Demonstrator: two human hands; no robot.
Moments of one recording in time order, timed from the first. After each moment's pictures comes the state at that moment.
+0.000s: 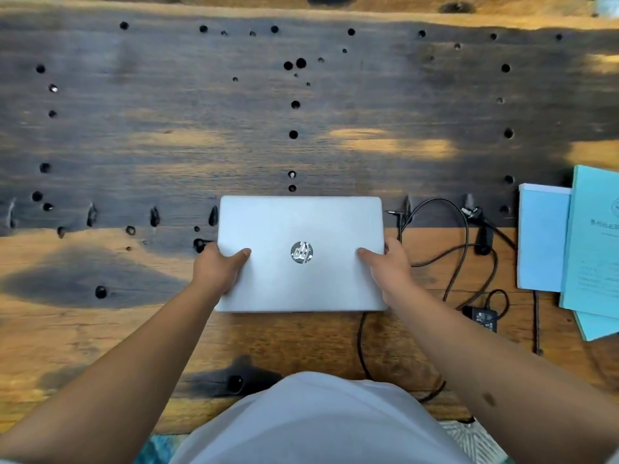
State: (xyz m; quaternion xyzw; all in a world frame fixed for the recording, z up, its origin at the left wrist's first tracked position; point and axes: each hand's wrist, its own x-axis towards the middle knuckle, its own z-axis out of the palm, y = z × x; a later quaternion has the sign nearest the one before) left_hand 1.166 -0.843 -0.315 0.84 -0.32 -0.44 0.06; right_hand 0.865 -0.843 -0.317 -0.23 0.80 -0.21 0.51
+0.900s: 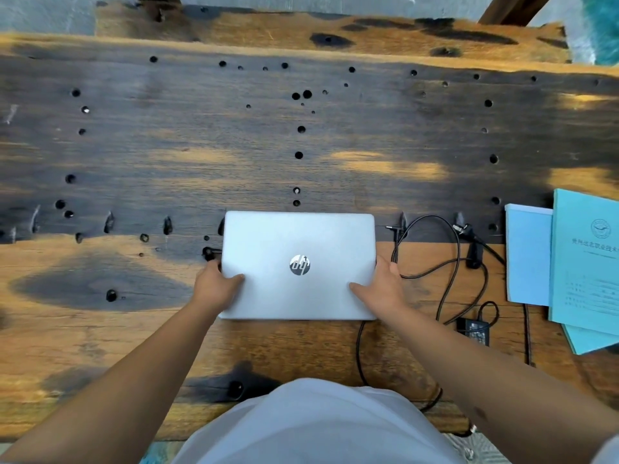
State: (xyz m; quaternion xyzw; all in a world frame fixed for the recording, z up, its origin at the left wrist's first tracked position) left_hand 1.178 -0.818 -0.298 0.82 -0.35 -0.45 0.07; right_hand 0.862 -0.818 -0.308 -0.47 0.78 0.00 0.42
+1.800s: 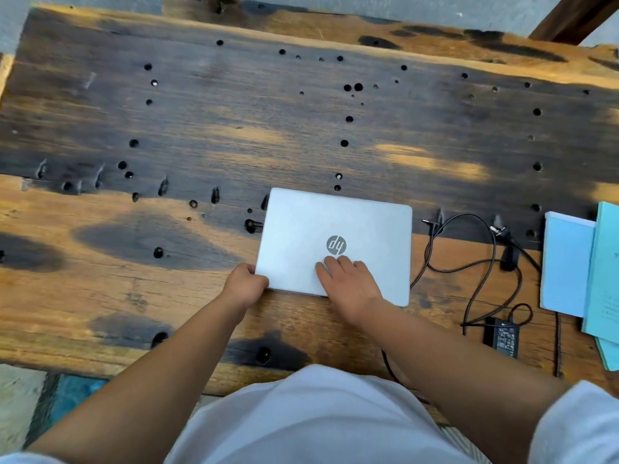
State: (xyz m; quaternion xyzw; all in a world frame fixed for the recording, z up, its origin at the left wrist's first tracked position) left_hand 1.190 -0.754 -0.296 0.82 -0.21 -0.52 0.14; right_hand 0.967 -0.784 -0.288 -0.88 0.39 0.24 0.14
